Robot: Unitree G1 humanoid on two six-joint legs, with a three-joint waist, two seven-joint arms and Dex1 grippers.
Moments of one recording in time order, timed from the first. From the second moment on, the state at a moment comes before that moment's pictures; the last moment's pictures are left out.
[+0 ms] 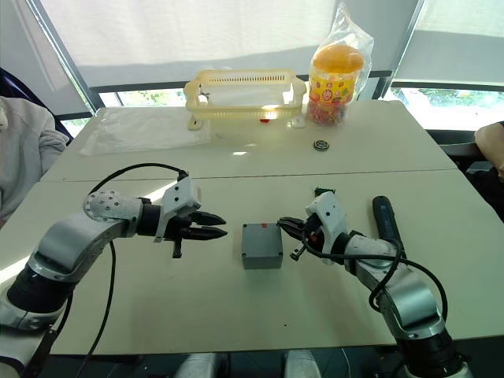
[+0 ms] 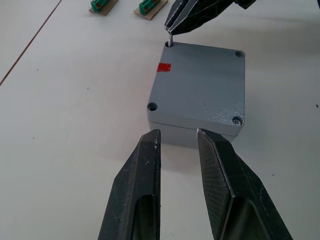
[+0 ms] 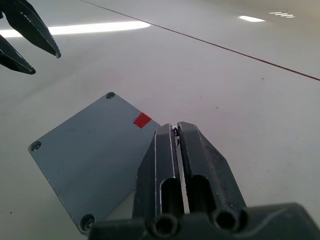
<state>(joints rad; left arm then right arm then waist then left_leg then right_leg) -0.57 0.74 -0.22 -0.33 -0.38 0.74 -1.04 -0.20 -0.57 0.04 -0.46 0.36 0.65 0.61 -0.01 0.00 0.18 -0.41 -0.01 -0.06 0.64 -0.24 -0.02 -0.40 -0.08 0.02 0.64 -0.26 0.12</state>
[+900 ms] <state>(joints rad) -0.63 0.71 -0.20 -0.28 -0.43 0.73 -1.05 -0.23 -0.63 -0.12 -0.50 0.50 0.75 0.67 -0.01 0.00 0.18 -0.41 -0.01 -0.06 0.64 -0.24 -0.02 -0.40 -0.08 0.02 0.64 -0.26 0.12</state>
